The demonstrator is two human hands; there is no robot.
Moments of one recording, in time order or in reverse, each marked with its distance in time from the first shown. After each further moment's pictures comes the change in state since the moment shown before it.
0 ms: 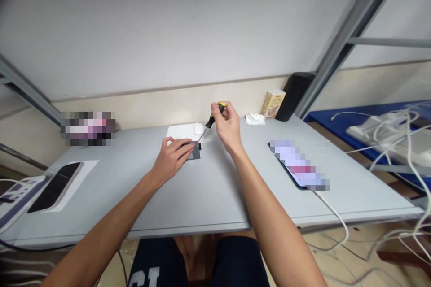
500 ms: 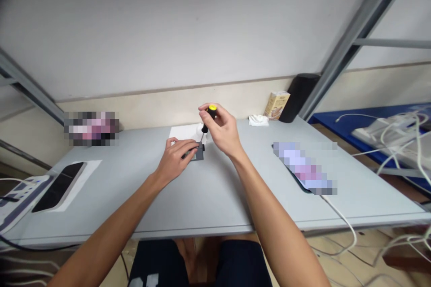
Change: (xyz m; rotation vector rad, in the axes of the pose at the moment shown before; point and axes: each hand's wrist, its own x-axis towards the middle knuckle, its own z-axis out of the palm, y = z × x) left_hand 0.005 0.007 -0.001 -0.079 0.053 -0.060; right_hand -0.018 -0.031 0.011 0.012 -0.255 -0.171
